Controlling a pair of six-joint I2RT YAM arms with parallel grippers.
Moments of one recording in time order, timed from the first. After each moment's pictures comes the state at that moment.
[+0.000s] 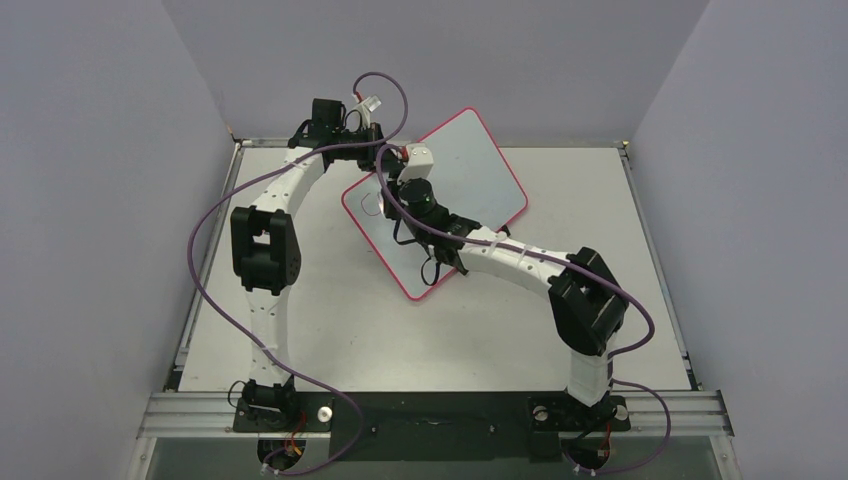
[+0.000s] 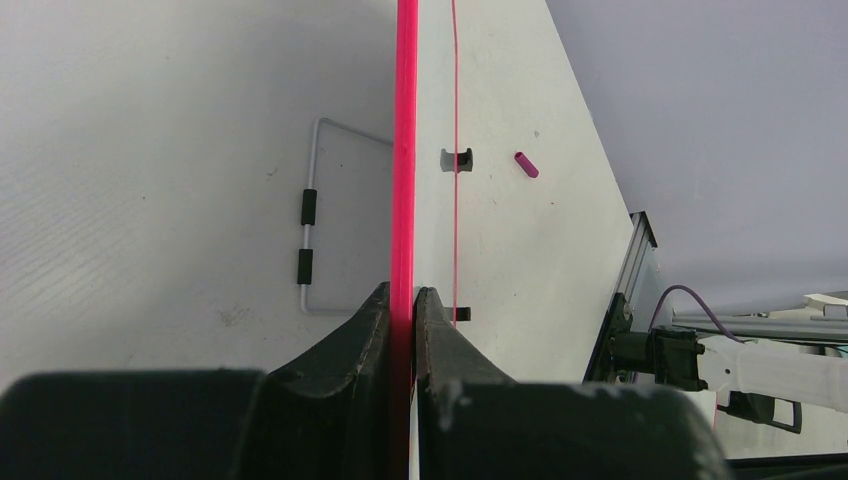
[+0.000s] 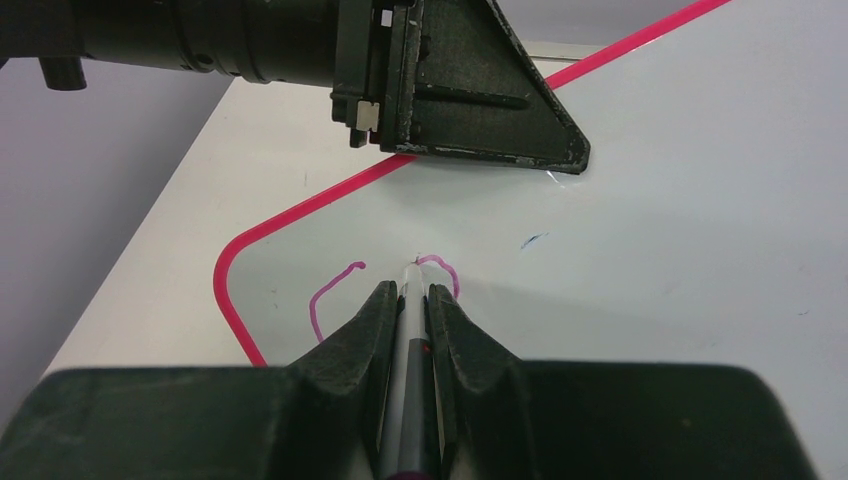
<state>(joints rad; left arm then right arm) -0.20 2.24 2.05 -0.50 0.92 -0.31 0.86 1.86 1.43 0.20 0.39 0.37</state>
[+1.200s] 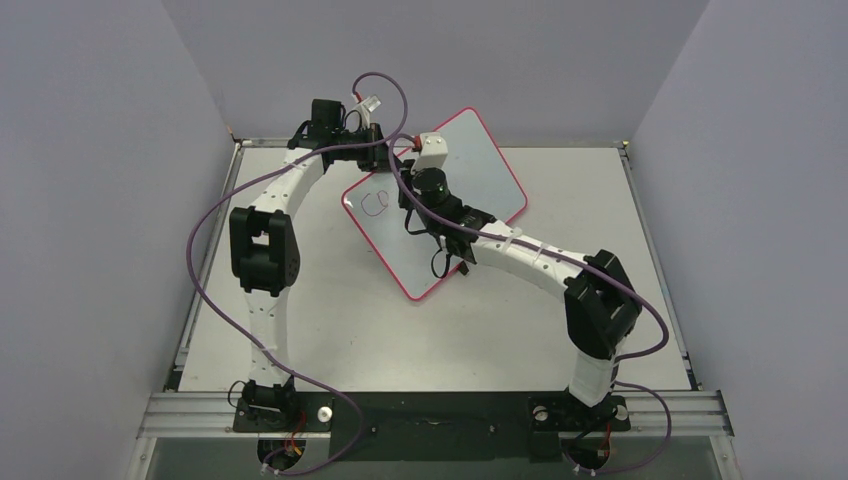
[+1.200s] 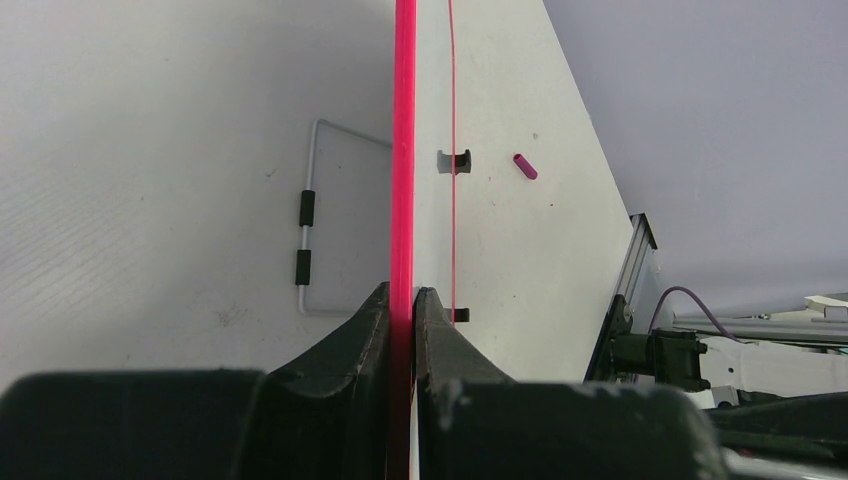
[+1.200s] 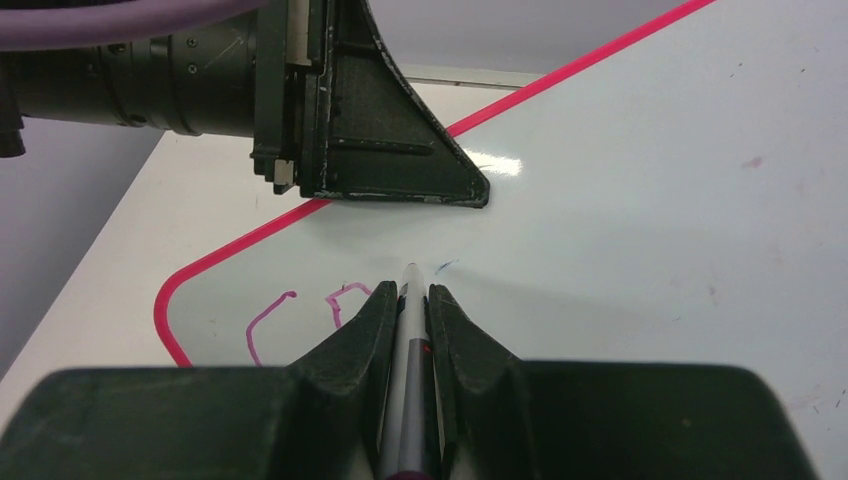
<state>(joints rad) -0.20 2.23 2.03 -0.47 0.92 -0.32 0.82 1.80 1.43 0.14 0.42 0.32</state>
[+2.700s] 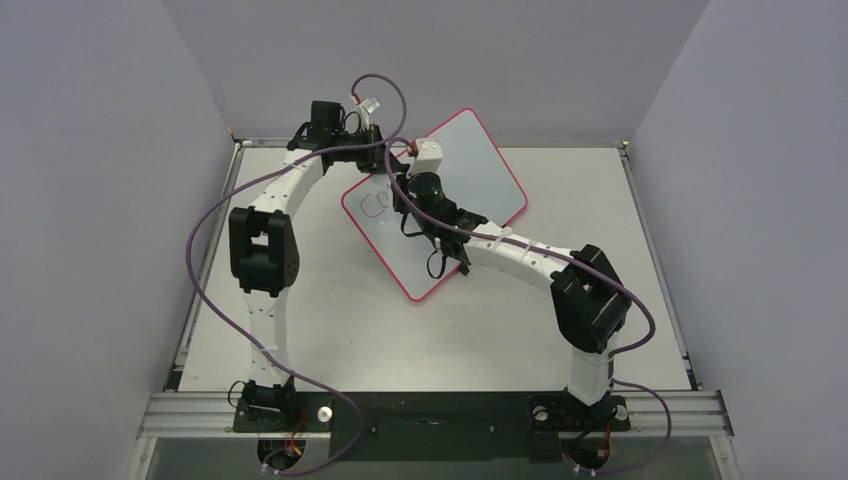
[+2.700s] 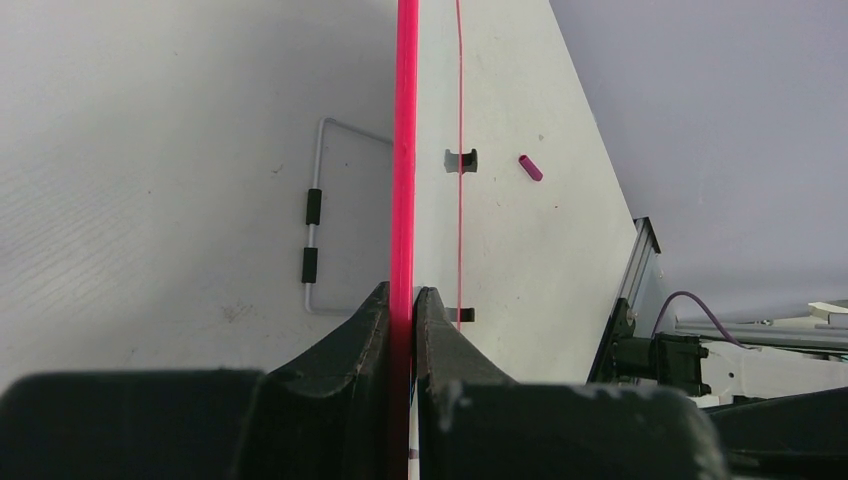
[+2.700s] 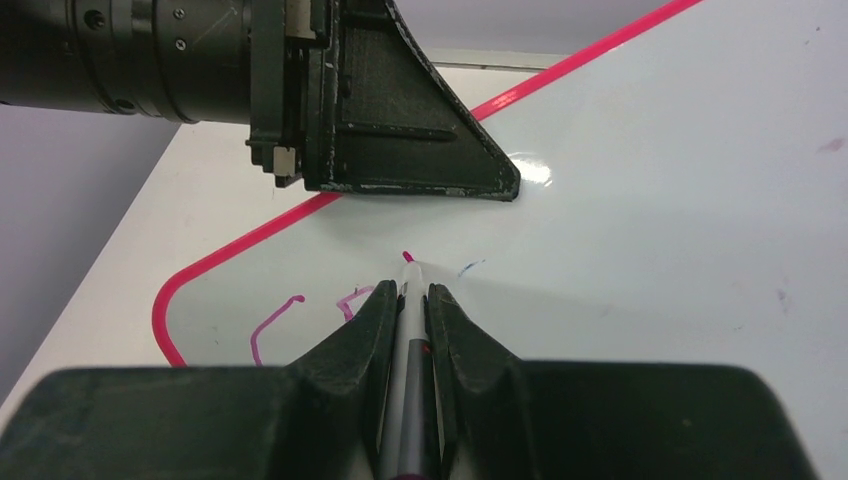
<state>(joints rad) -0.20 2.22 2.00 -0.46 0.91 -0.33 0.81 1.87 1.44 0.18 0.37 0.36</state>
